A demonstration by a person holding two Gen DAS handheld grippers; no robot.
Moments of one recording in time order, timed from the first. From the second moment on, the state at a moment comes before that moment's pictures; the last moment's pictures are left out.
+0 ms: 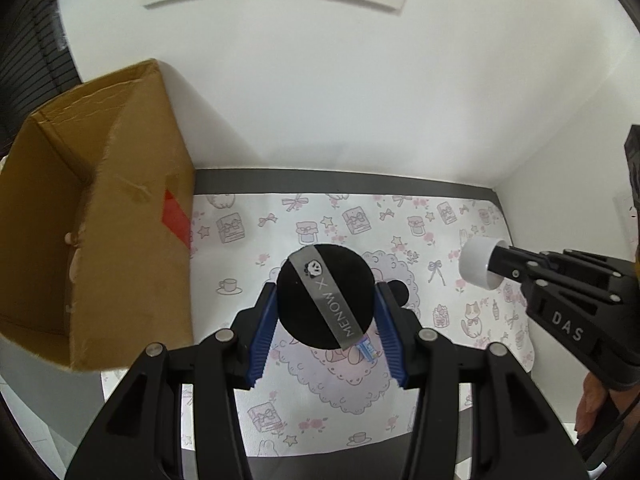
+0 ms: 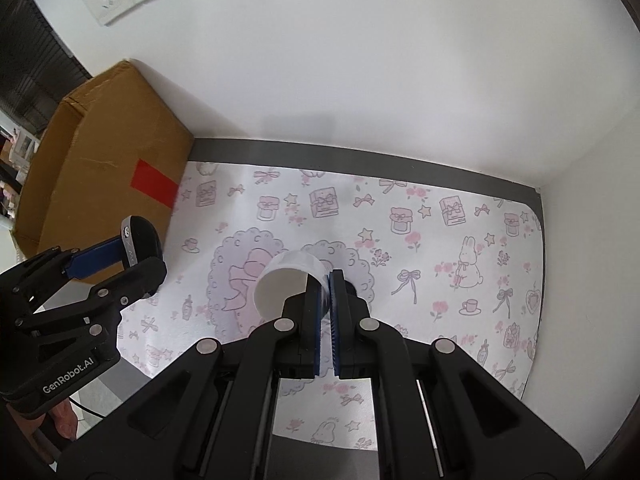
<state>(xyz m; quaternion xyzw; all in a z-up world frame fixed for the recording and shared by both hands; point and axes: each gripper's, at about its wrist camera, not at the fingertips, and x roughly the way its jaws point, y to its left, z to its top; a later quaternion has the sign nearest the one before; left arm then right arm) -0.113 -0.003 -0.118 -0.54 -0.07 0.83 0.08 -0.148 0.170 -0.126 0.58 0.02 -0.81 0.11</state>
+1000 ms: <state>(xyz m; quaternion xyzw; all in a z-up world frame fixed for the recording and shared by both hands) -0.096 -0.071 -0.065 -0.49 -0.10 0.86 0.07 -0.123 0.101 -0.068 0.53 0.03 -0.84 0.14</state>
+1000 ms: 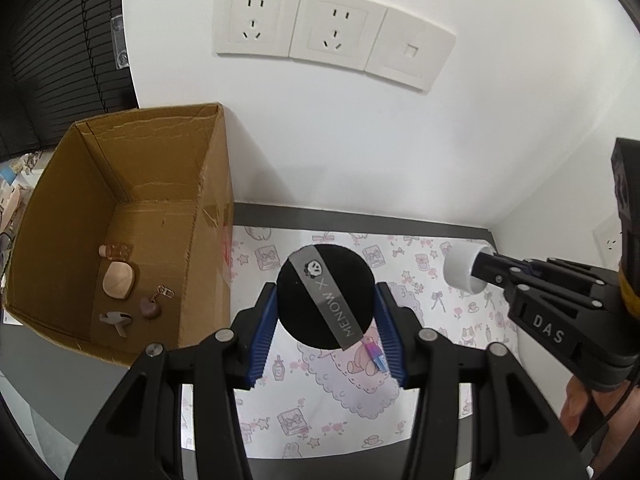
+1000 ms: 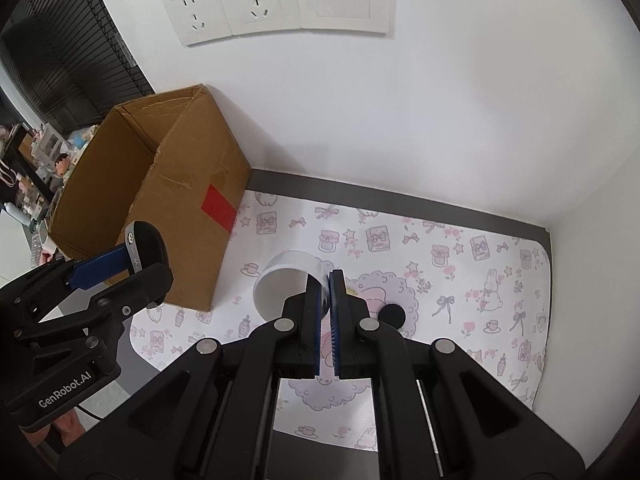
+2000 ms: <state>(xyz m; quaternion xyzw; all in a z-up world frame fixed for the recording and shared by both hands) -0.085 -0.183 -0.032 -0.45 -0.12 0.89 -0.02 -0.140 0.000 -0.029 0.49 0.08 -0.84 0.21</state>
